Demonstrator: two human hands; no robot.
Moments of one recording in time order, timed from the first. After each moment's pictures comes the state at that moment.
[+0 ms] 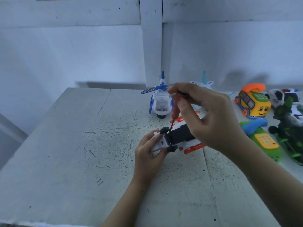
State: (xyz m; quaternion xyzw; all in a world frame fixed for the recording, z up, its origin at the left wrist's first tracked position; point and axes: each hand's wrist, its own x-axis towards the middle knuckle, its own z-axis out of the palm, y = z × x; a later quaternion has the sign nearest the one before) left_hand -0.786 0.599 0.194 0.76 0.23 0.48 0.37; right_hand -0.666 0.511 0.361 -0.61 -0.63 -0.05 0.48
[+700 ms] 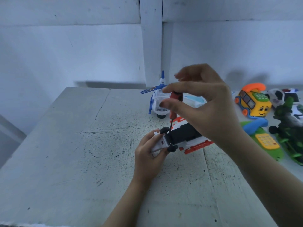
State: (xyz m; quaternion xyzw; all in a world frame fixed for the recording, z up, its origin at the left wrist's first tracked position) left_hand -0.785 0.599 0.195 0.76 0.23 0.49 0.37; right_hand -0.667 0.522 0.371 -0.61 -0.60 -0.04 0.51
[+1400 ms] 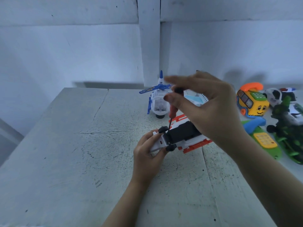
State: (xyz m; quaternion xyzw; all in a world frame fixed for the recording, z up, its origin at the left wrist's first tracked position) left_hand -0.784 0.600 0.193 0.76 0.23 0.48 0.38; right_hand -0.669 0.518 0.373 -0.61 -0.59 -0.08 0.52
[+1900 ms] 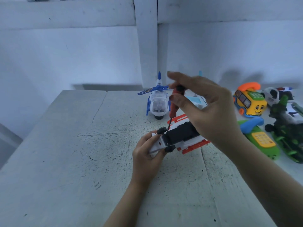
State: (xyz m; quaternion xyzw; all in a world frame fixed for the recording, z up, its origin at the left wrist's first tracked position) left_hand -0.784 0.601 0.193 0.76 0.24 0.48 0.38; right_hand -0.663 0.518 0.363 -0.59 -0.59 -0.05 0.56
